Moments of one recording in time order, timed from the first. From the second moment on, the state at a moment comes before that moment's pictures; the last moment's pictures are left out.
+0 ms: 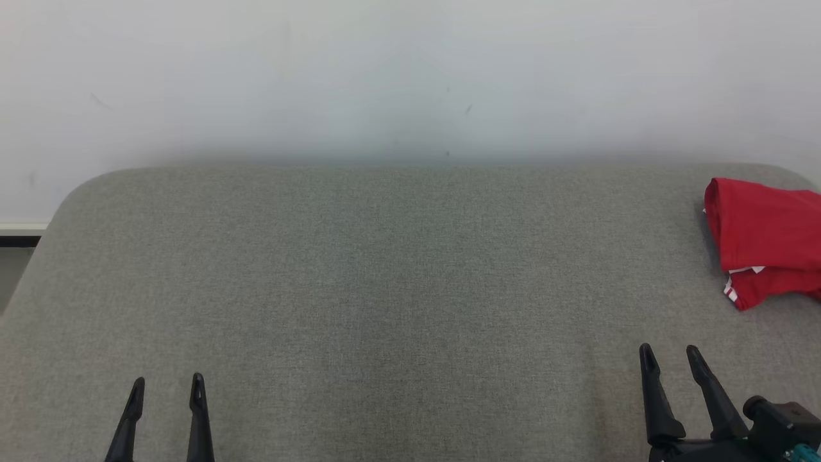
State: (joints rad) left arm 0.10 0.11 0.04 0.01 -0.16 -0.07 -0.26; right arm 0.06 -0.10 -0.01 0.06 0.32 0.13 -0.11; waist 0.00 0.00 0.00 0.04
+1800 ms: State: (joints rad) left arm 0.08 0.09 0.04 0.16 -0.55 -0.10 -0.16; right arm 0.11 -0.05 -0.02 0.11 0.61 0.13 -0.03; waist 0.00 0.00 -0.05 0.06
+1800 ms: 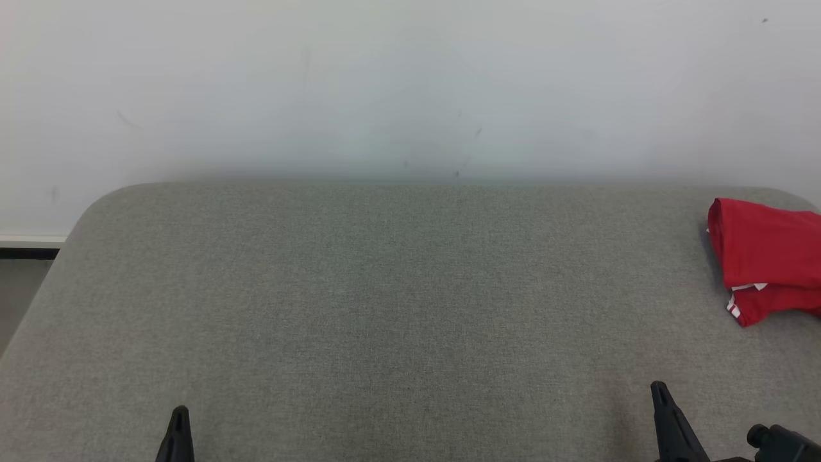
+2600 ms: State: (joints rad) left arm 0.03 0.08 0.06 0.19 -0.88 -0.11 -0.07; right arm 0.04 -0.06 -0.04 0.15 0.93 0.13 0.01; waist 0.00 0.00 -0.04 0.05
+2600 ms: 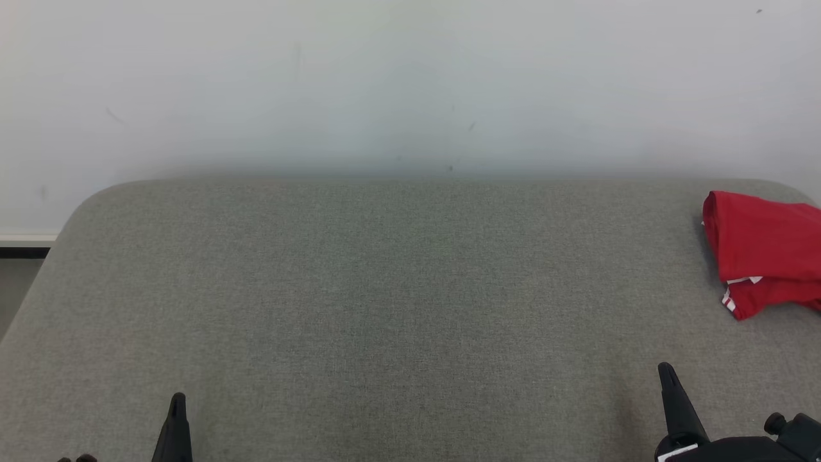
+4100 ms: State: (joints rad) left arm -0.06 0.06 0.10 0.22 -1.35 -0.12 0.05; right arm -0.05 -0.06 -0.08 0.21 1.37 0.13 0.07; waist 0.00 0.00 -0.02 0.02
